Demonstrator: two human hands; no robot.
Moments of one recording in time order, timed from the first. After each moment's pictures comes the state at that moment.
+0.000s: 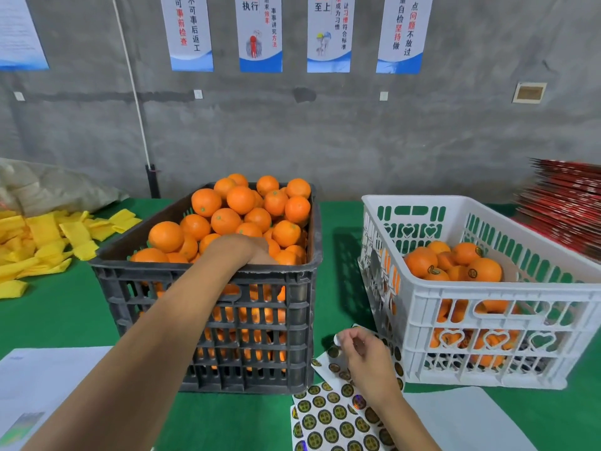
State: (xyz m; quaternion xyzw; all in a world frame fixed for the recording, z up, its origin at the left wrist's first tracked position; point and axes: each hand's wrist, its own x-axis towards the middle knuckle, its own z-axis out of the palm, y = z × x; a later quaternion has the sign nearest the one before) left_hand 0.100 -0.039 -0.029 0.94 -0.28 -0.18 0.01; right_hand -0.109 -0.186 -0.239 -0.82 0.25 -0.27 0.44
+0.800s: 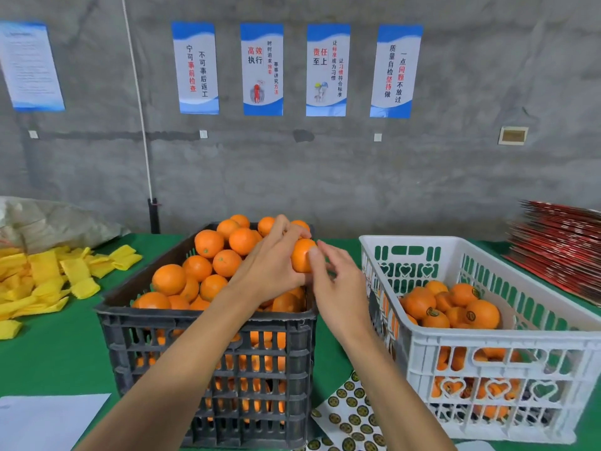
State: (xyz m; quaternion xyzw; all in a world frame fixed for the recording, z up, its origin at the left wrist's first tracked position) left_hand 0.069 -0.051 -0.011 0.72 -0.54 0.28 0.32; right_hand -0.047 -0.150 -0.045 -0.77 0.10 -0.46 0.42
